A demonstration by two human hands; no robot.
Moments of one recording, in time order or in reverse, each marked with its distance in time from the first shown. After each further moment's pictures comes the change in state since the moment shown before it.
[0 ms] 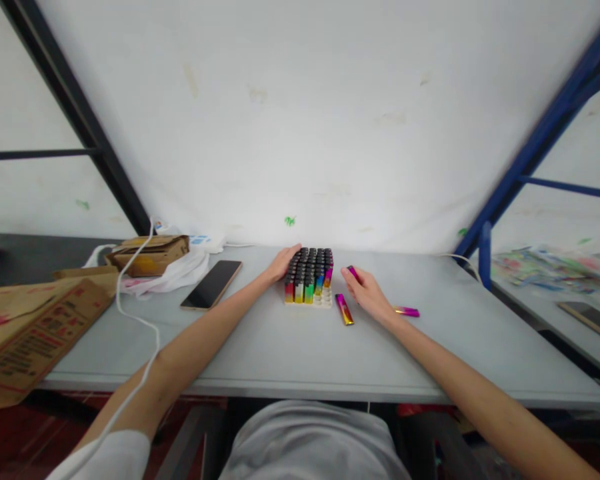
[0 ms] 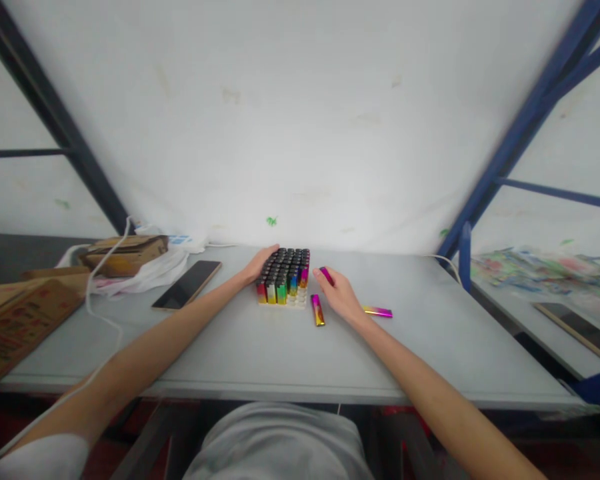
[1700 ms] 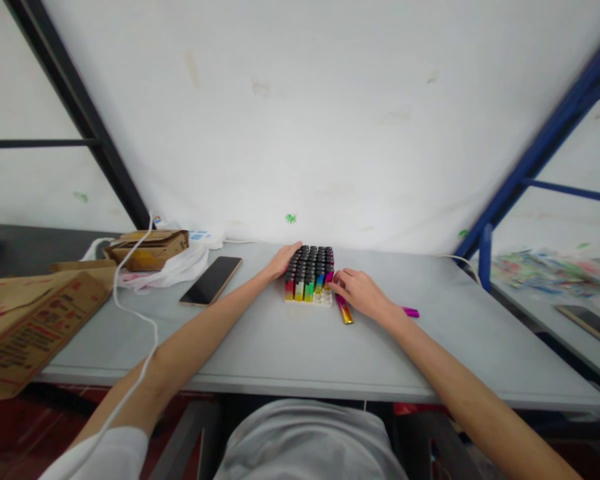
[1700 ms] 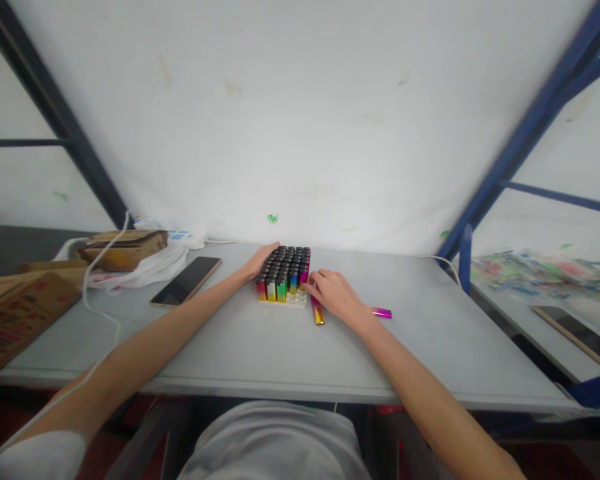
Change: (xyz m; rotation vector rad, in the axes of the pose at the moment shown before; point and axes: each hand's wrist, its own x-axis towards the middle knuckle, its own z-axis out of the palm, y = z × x) left_hand 0.004 -0.005 0.000 0.031 -0.031 -0.008; right_hand 0.008 -0.015 -0.005 -0.918 -0.225 -0.341
